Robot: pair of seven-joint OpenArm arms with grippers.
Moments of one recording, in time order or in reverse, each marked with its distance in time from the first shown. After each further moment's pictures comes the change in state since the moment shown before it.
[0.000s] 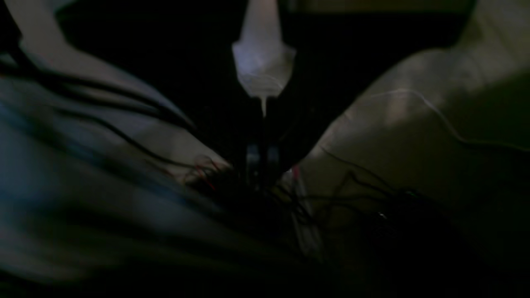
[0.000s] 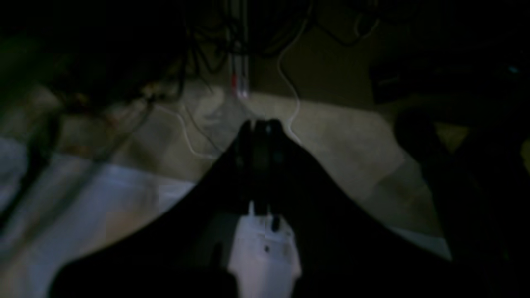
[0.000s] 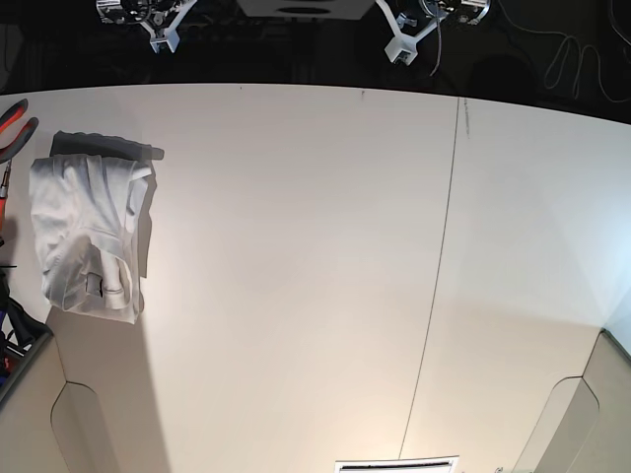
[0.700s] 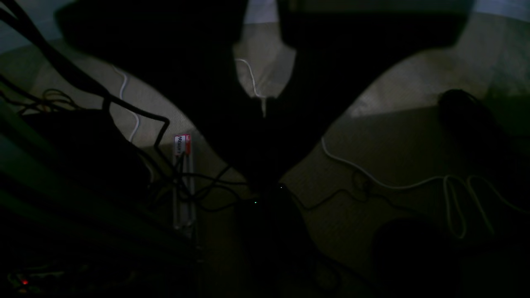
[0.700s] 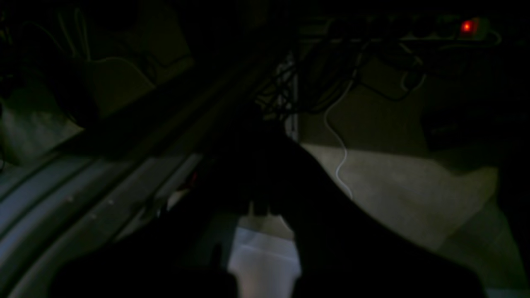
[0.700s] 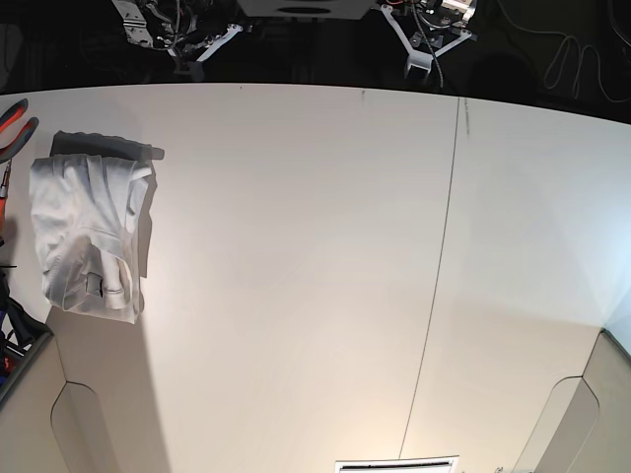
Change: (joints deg) left arm -0.5 2.1 0.1 0.0 9.1 27.4 -4.4; right arm 1.6 -7.6 5.8 0.0 -0.2 0.8 2.4
